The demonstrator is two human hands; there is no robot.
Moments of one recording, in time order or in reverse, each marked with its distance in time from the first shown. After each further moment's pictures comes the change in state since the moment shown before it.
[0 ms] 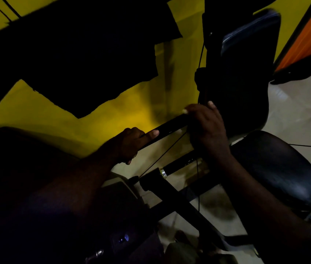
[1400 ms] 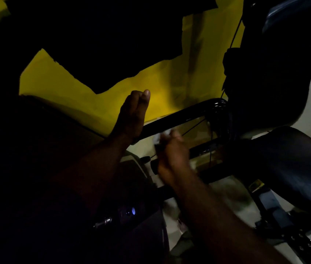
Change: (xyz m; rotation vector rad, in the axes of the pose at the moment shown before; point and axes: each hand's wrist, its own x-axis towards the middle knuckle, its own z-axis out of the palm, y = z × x) left_hand 0.008 -0.020 0.006 -0.312 0.597 0.173; right_hand -0.017 -0.150 0.045 1.464 -0.105 1.493
